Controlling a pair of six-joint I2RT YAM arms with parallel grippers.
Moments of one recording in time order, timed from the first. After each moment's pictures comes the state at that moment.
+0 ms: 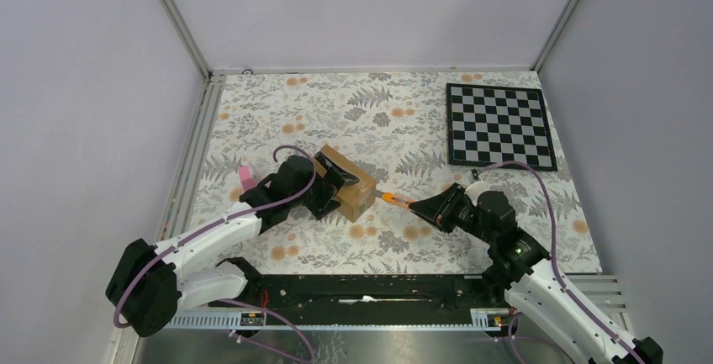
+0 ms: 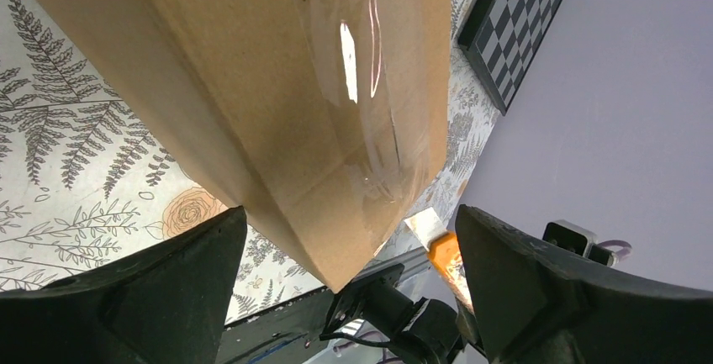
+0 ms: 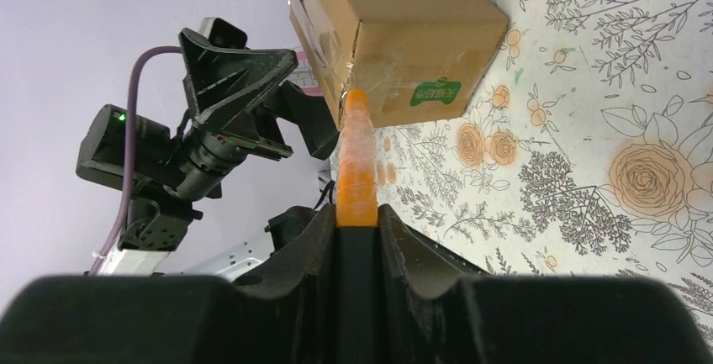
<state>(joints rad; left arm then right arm) -0.68 1.08 0.61 -0.19 0.06 -1.41 0.58 0.47 0.30 -0.17 -0.26 1.30</state>
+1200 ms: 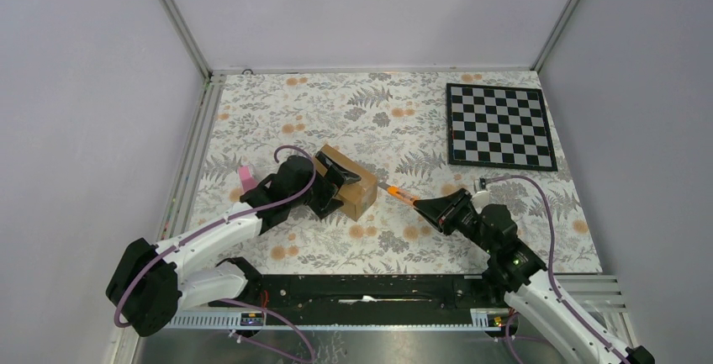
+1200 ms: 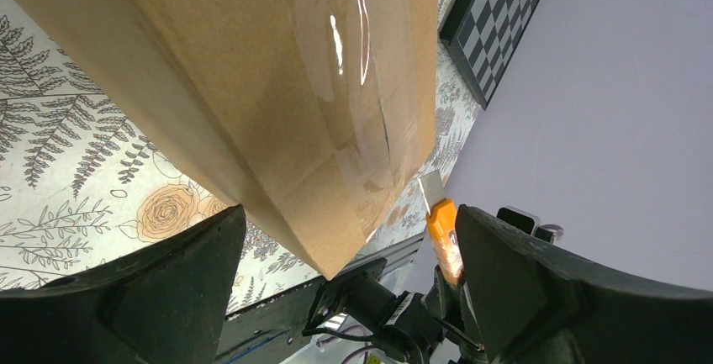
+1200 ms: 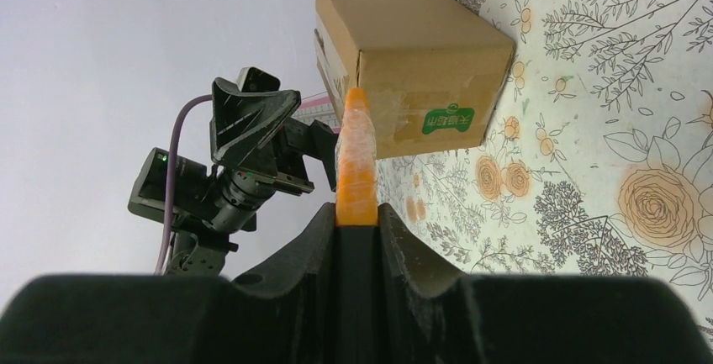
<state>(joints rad) -0.68 1.09 0.59 -0.14 0.08 -1.45 0.58 0.32 0.14 -0.05 -0.16 1.44</state>
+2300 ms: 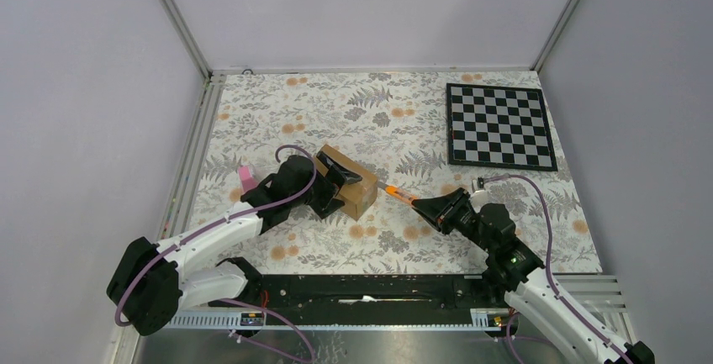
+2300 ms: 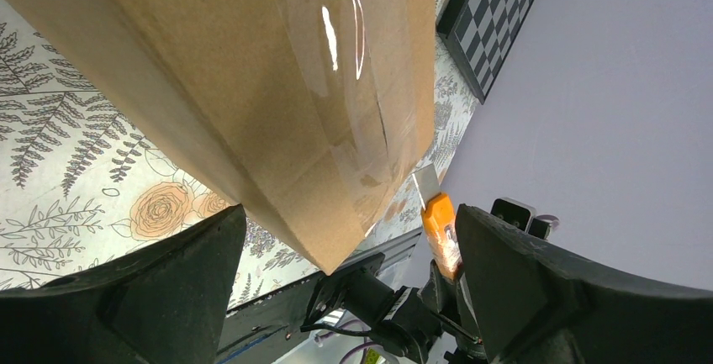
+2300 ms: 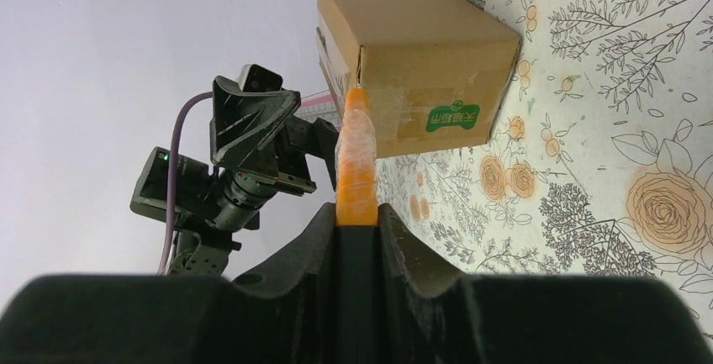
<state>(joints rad) -0.68 1.10 0.59 -0.13 0.10 -1.45 0.58 0.37 0.13 0.01 -0.17 1.46</state>
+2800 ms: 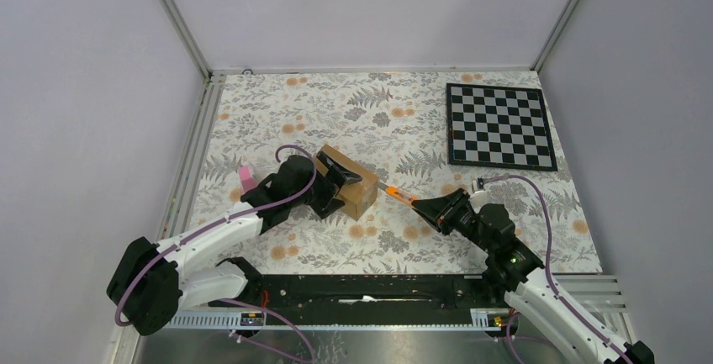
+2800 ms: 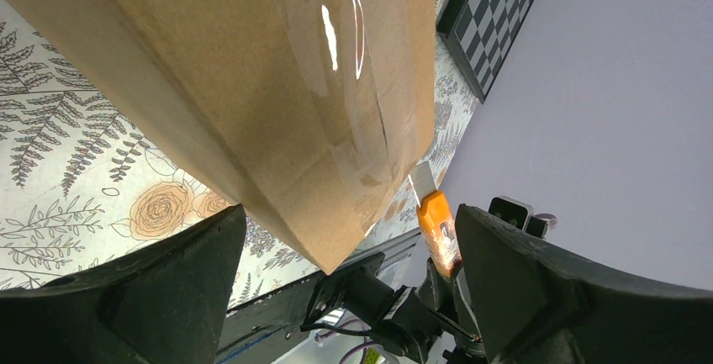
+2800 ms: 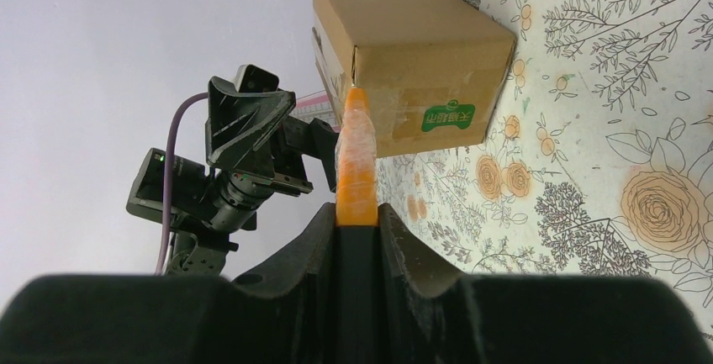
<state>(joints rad) -0.68 1.10 0.59 -0.13 0.10 -1.45 0.58 0.37 0.12 0.01 -0.17 1.46</state>
